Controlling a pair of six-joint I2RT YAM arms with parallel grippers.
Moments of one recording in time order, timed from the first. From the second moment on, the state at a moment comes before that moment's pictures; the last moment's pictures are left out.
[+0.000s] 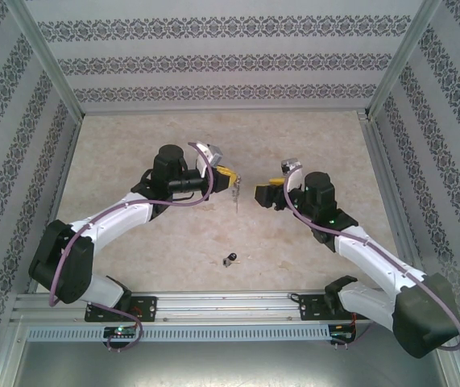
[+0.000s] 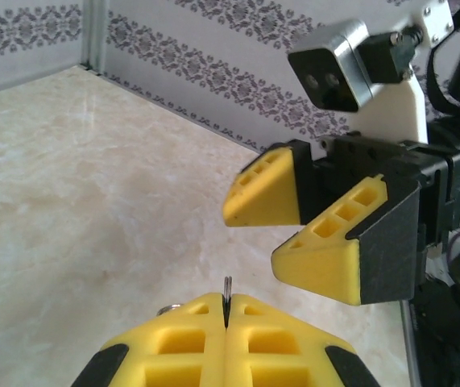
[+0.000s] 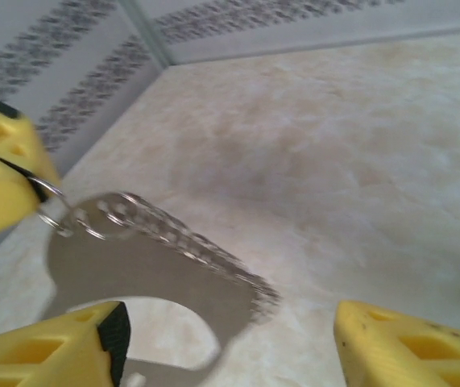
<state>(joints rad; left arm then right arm) -0.50 1.45 0.92 0.25 0.74 -0.11 0.40 1.06 0.57 0.16 -0.42 0.35</state>
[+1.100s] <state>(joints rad) -0.50 1.52 0.99 0.19 0.89 -0.12 0.40 1.21 0.69 0.26 -0.77 0.36</state>
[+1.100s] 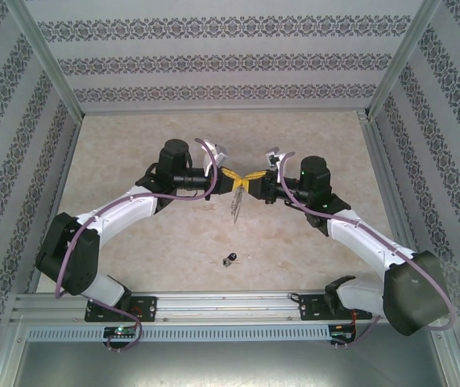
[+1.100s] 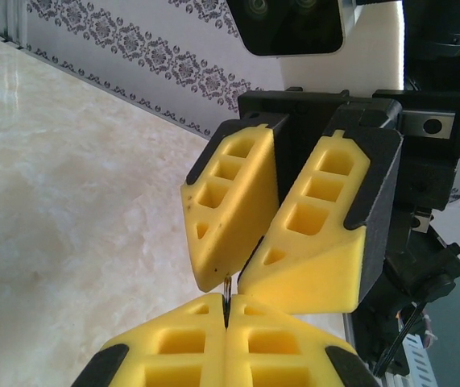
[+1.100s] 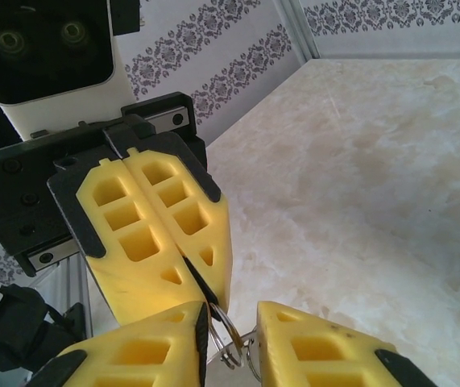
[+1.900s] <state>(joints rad) -0.50 1.44 0.95 0.26 0.74 -0.31 0.40 1.18 0.64 0.34 -0.69 0.41</state>
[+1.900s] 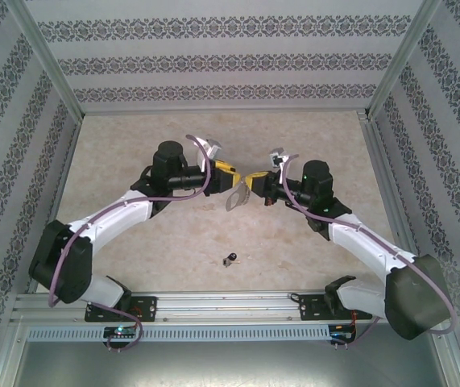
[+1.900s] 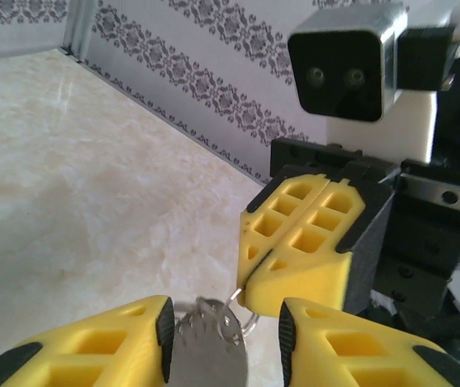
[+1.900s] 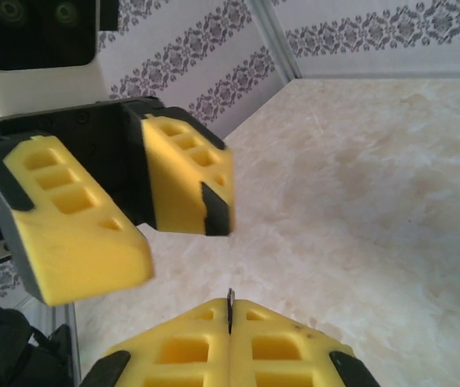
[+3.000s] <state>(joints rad) -0.50 1.47 0.88 0.67 0.79 -0.69 0.49 1.17 0.62 0.63 -0.50 0.53</state>
